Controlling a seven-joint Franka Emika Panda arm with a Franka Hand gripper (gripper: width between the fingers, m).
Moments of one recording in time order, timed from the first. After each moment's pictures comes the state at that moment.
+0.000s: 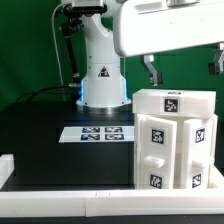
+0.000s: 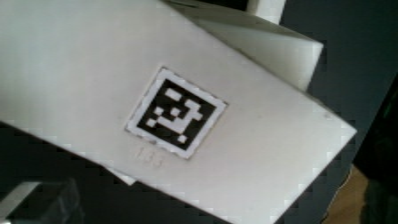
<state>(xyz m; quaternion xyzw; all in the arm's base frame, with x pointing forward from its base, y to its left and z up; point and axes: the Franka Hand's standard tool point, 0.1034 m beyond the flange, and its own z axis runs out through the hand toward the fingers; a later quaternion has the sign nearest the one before) 0.608 0.096 0.186 -0.99 -0.12 -0.06 0.06</state>
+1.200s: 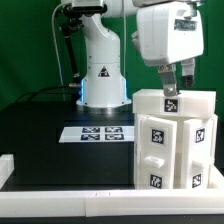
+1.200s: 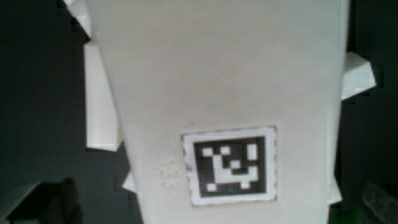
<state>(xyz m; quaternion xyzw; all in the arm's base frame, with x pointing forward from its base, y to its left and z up) 0.600 0.088 0.164 -0.85 -0.52 -0.07 0.02</state>
